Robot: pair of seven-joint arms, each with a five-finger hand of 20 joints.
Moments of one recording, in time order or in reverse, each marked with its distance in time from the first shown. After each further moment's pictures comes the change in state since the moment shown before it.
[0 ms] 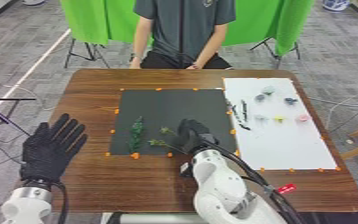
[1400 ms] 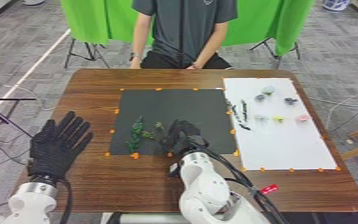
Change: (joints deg) left arm -2.8 0.4 1.5 1.4 0.4 0.2 -2.1; right arm 1.3 -4.1 -2.8 4.4 -2.6 4.5 1.6
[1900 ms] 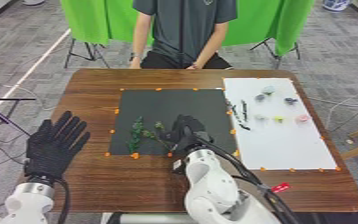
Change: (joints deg) left arm 0.7 -0.2 -1.0 -0.1 0.0 0.0 0.1; right arm 0.5 3.6 -0.1 -5.0 2.3 1.1 0.6
